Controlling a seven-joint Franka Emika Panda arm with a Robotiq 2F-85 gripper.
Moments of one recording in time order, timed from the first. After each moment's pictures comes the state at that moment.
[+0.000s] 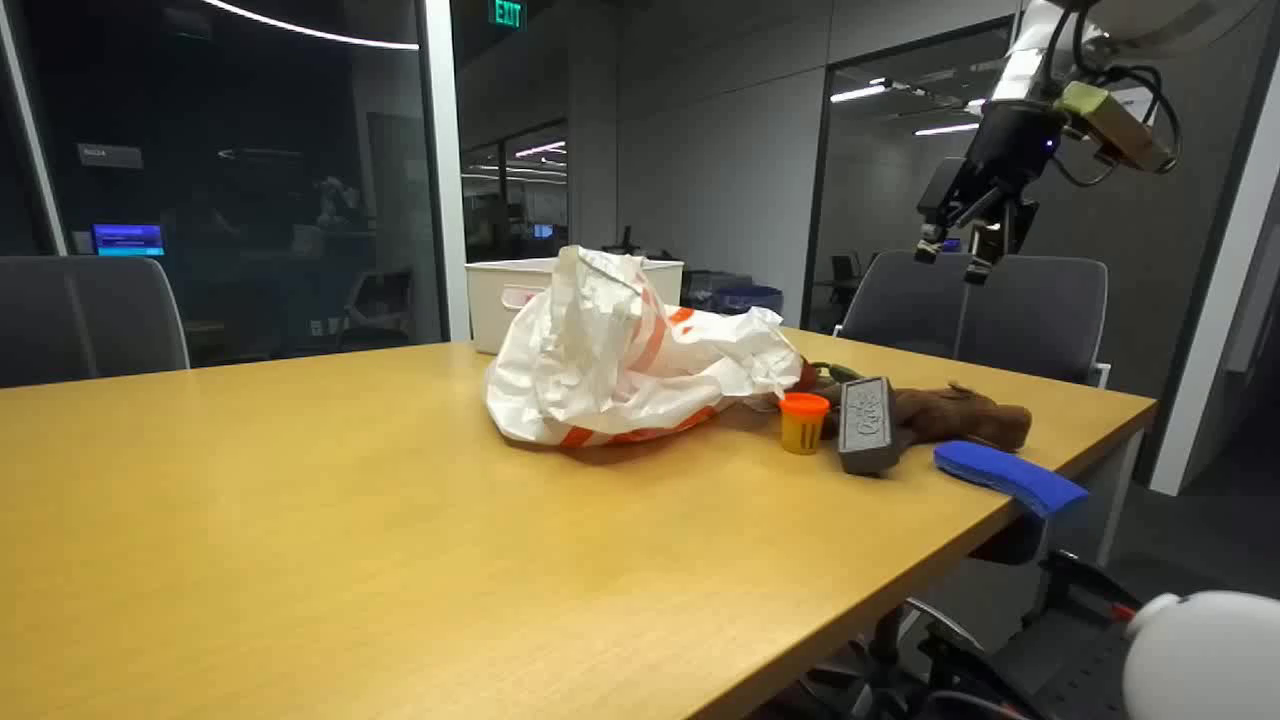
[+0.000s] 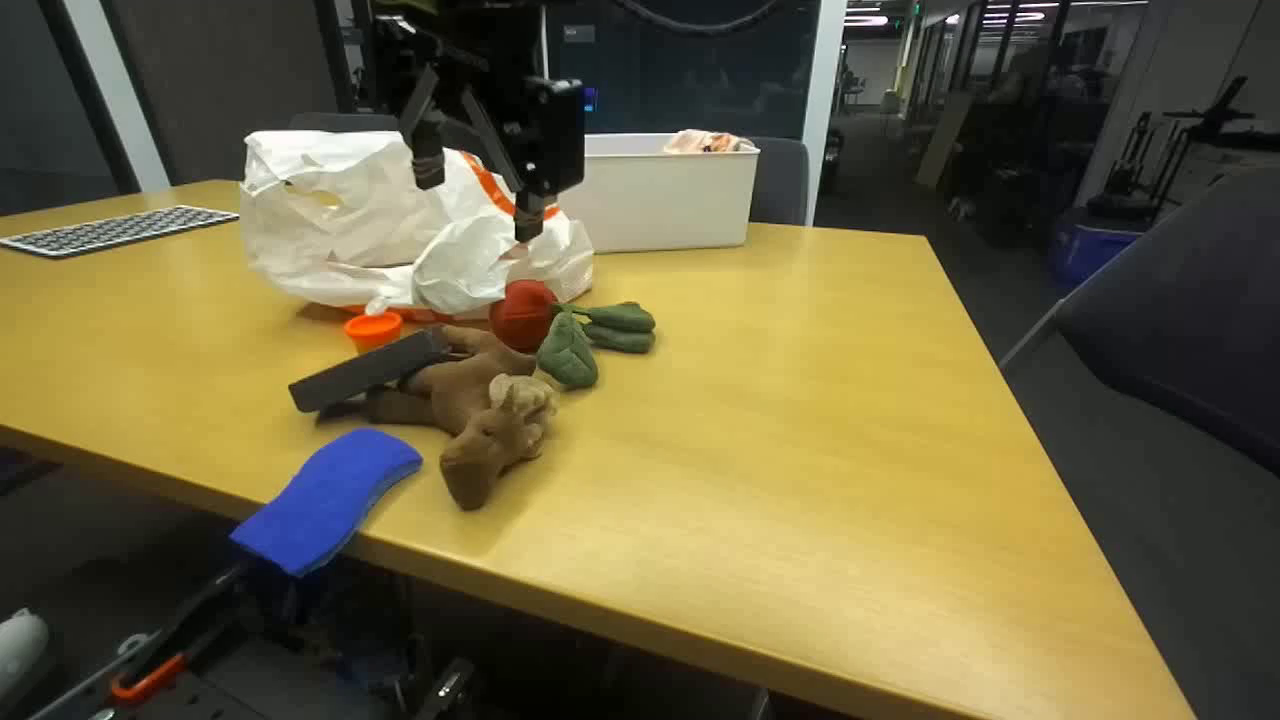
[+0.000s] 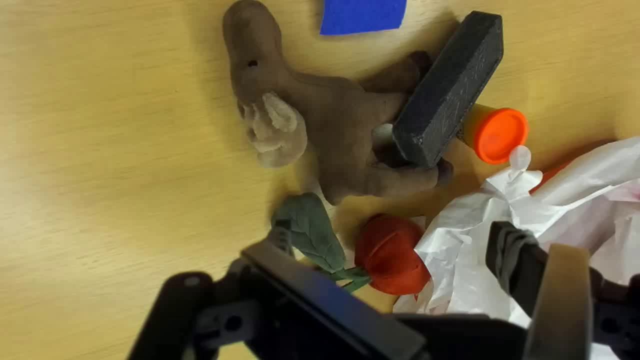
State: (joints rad) arm -0.01 -0.70 -0.25 -2.68 0.13 2.12 -0.18
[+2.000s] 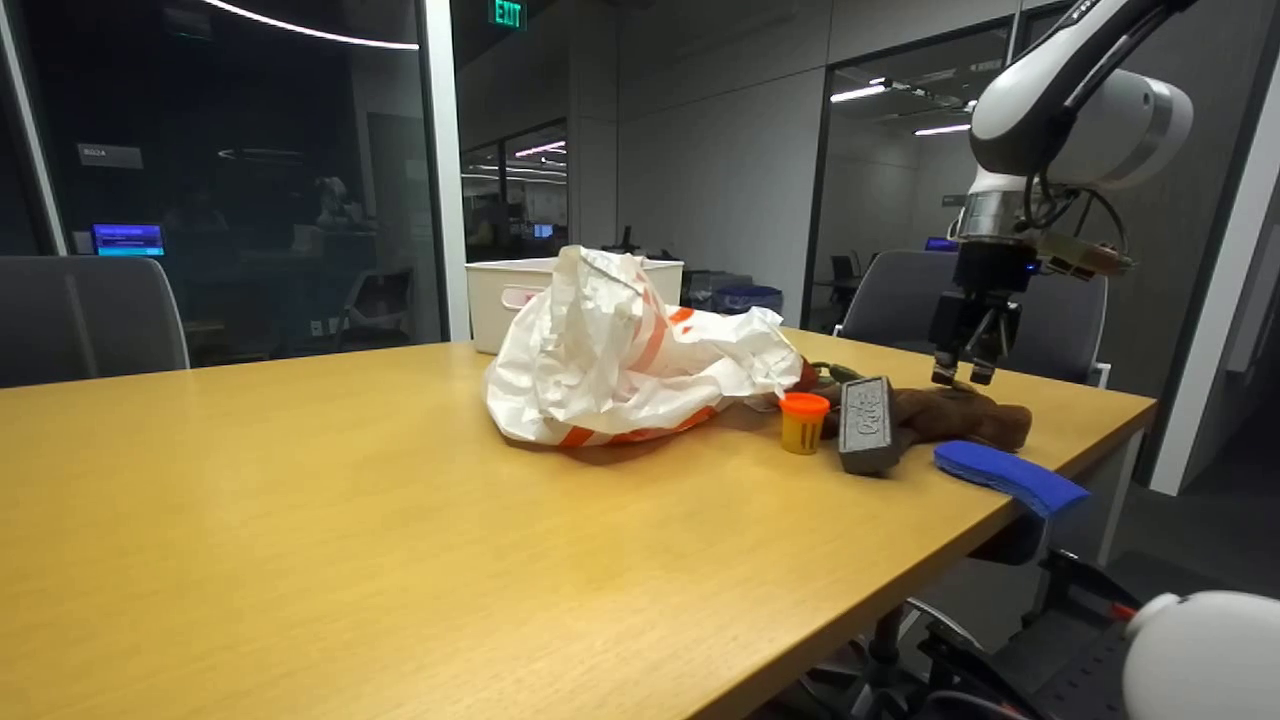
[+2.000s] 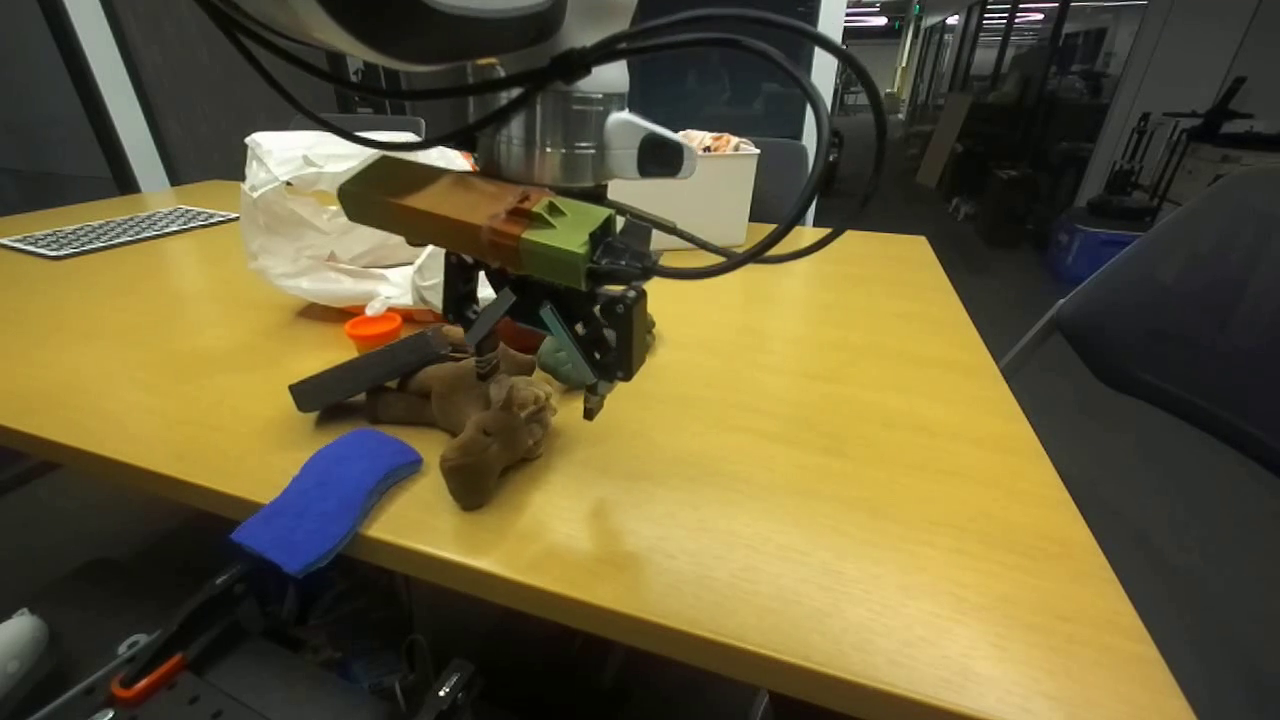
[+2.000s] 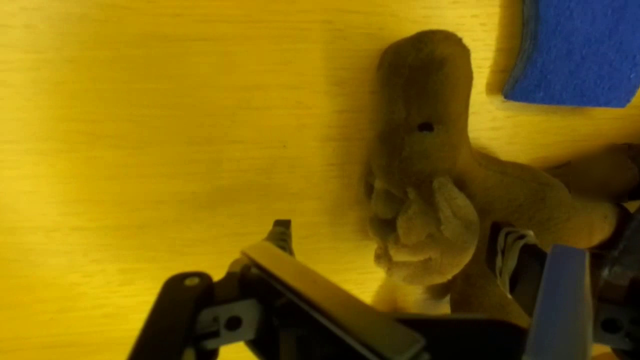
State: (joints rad) arm -0.06 -0.38 -0.26 -2.77 0.03 2.38 -0.38
